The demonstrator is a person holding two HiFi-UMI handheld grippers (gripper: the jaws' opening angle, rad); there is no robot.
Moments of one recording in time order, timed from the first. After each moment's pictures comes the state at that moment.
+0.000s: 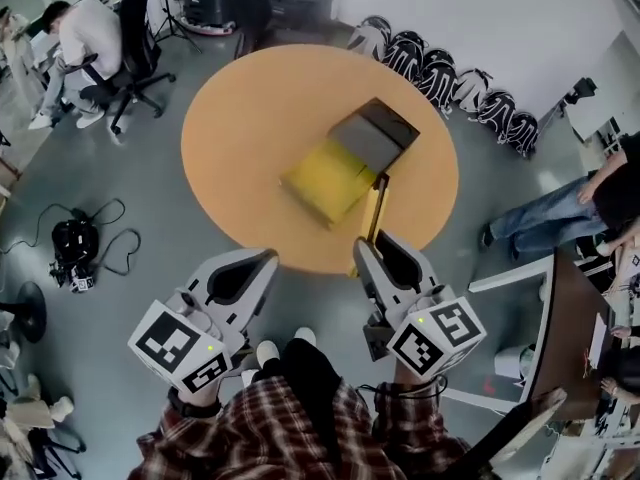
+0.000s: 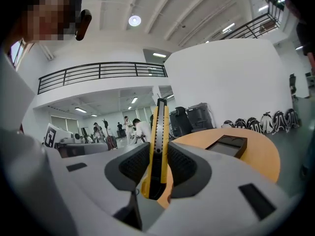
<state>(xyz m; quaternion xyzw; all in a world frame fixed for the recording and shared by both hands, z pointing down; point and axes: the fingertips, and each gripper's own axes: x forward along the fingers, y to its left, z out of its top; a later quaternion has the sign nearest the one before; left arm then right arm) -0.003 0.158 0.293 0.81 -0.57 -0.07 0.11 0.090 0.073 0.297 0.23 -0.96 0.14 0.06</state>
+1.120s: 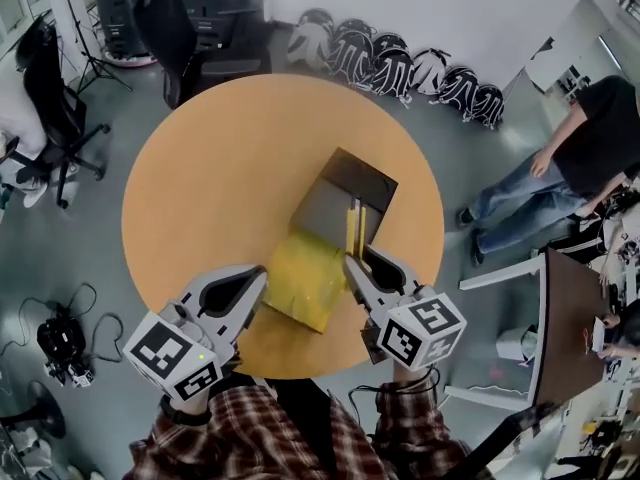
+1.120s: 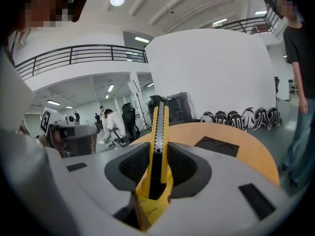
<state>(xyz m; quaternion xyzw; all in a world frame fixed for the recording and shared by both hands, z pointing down) -0.110 -0.132 0.326 0.87 -0.47 -0.04 0.16 0.010 -0.206 0.367 0.33 -0.92 0.17 0.14</state>
